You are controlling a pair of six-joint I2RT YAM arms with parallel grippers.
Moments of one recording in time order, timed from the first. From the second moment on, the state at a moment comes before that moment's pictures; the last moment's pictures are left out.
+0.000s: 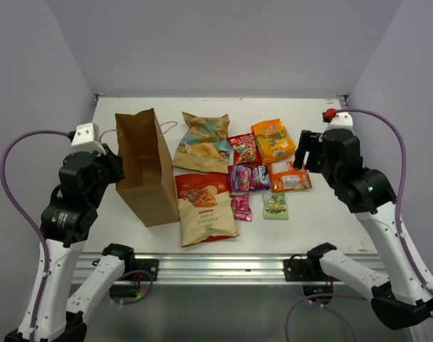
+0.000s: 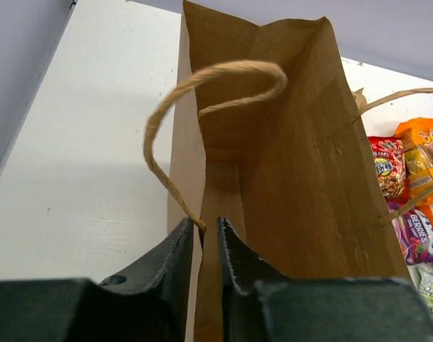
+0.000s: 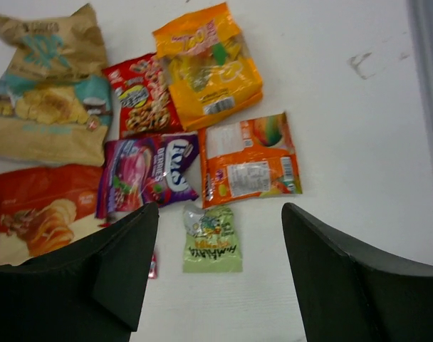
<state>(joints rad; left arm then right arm) -0.21 0.69 1.11 -0.79 -0.23 -0.33 0.43 0.94 1.34 -0.93 0.45 0.33</state>
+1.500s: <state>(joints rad) -0.21 0.65 1.05 -0.72 -0.22 -0.33 0.85 1.44 0.64 -0.02 -0.13 0.72</state>
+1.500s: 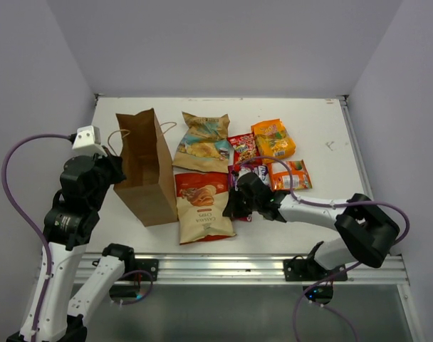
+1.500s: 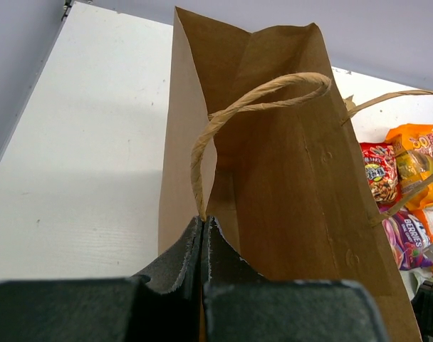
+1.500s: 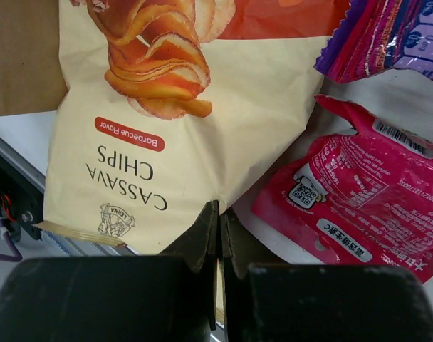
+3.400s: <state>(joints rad) -0.21 0.64 1.05 -0.67 0.01 -0.31 1.14 1.92 2.50 -0.63 0.33 0.23</state>
